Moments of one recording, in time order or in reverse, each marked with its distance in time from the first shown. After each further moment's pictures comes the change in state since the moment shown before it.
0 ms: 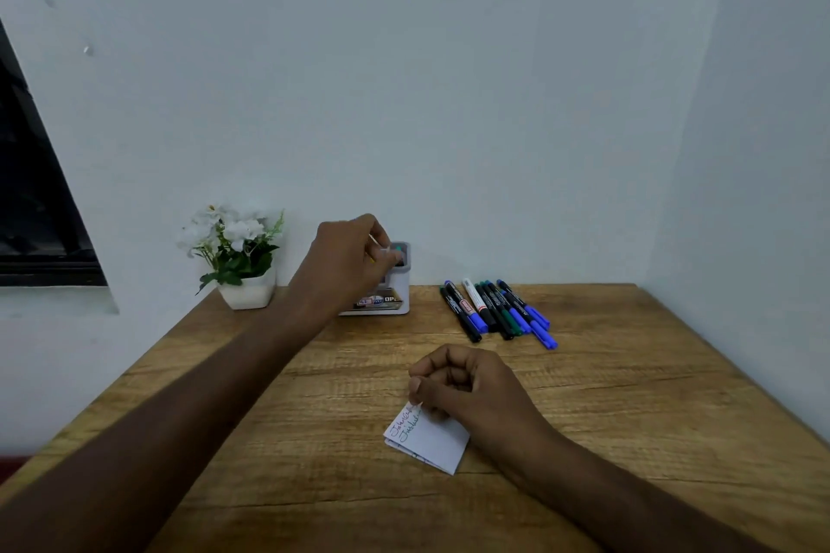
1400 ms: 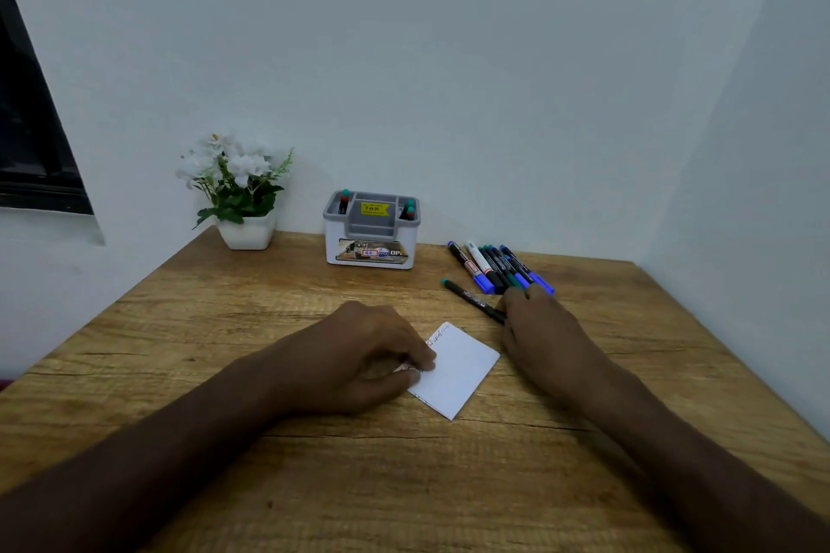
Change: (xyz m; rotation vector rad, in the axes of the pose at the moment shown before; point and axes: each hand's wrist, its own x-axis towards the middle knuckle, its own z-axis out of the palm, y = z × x) left_hand -0.126 0.003 0.000 -0.158 -0.536 0.367; right_hand 0.025 0.003 -0.052 -1.291 0.141 0.068
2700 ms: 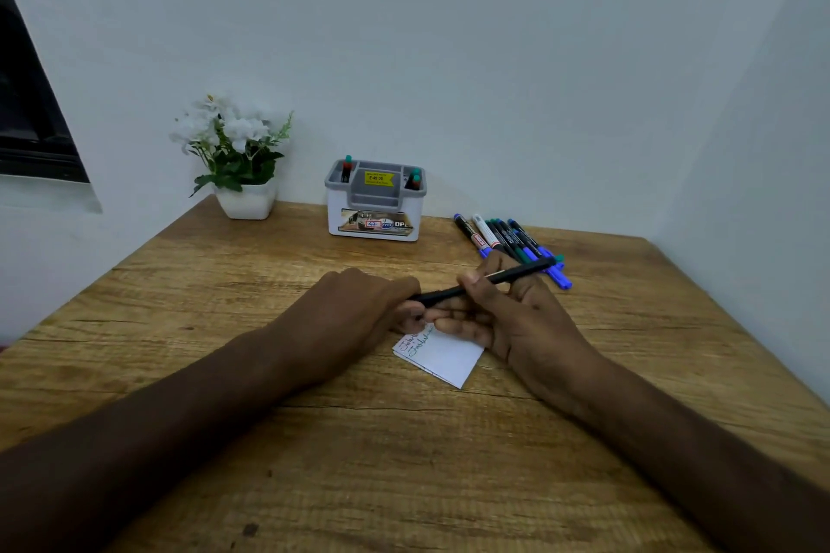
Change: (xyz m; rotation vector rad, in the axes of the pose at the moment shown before) left_hand 0.009 0.011 0.004 0.332 -0.041 -0.249; right_hand -0.038 -0.042 -0.004 1.704 -0.229 -0.009
